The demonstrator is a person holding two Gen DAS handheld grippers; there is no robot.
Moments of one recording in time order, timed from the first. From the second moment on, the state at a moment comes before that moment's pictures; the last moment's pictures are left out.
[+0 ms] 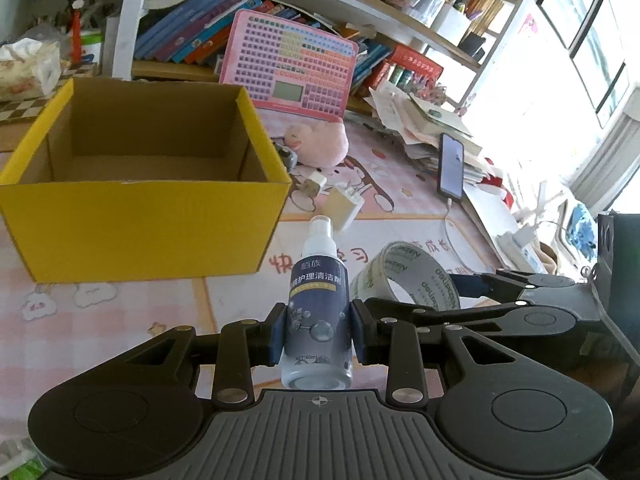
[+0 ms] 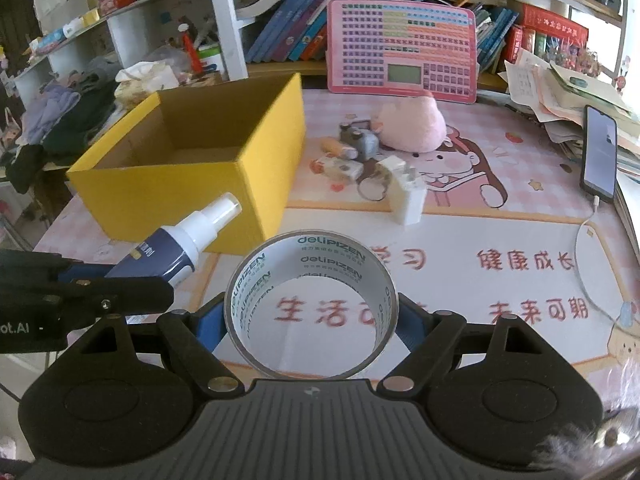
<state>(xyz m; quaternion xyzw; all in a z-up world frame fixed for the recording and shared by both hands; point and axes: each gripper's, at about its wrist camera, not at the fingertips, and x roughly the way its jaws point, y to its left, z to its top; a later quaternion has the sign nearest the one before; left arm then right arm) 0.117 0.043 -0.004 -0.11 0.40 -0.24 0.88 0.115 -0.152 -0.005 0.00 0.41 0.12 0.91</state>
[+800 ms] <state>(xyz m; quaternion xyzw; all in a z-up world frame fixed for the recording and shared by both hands) 0.095 0.128 0.025 -0.15 0.33 -0.22 0.91 0.106 -0.062 0.037 -0.05 0.34 0.18 0.92</state>
